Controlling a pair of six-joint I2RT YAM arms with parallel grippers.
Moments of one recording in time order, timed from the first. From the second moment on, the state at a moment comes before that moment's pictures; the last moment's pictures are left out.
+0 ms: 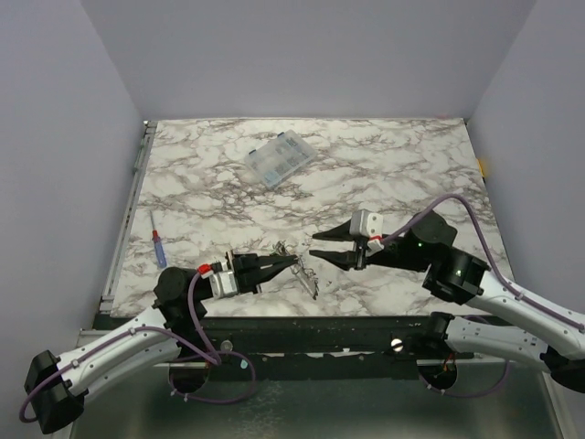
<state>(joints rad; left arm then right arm) -0.90 0.53 0.28 0.75 0.49 0.12 1.02 0.84 0.88 -0.04 -0.36 -0.28</state>
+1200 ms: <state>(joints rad) -0.90 0.49 0.28 0.75 0.50 0.11 1.02 0.96 0.88 0.09 -0.57 -0.19</state>
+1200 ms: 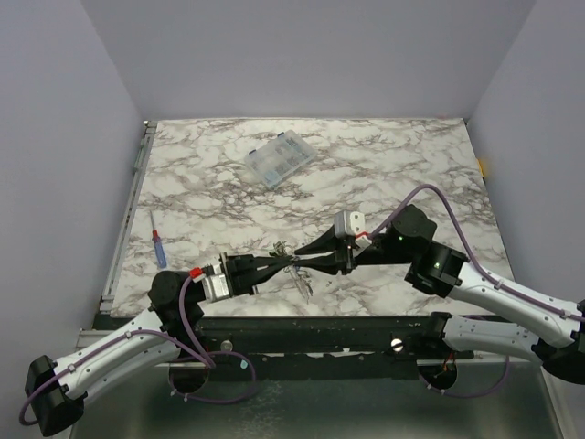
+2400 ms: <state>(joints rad) -0.90 0.47 0.28 0.77 0.48 0.11 1.02 1.01 0.88 0.11 -0.58 -0.18</state>
